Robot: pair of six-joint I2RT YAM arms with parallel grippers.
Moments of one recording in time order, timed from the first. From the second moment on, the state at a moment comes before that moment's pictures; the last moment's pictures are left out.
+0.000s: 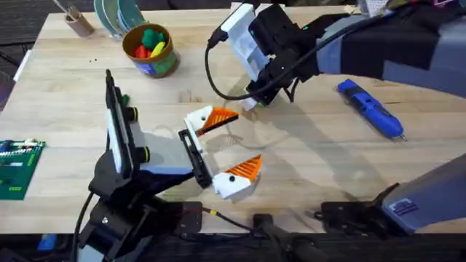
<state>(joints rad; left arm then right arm) -0.42 0.01 0.01 -0.06 0.71 -0.06 0.61 1.80 1.22 -0.60 -0.09 -0.27</state>
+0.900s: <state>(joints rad) -0.42 0.01 0.01 -0.06 0.71 -0.06 0.61 1.82 1.24 -0.64 -0.07 -0.27</state>
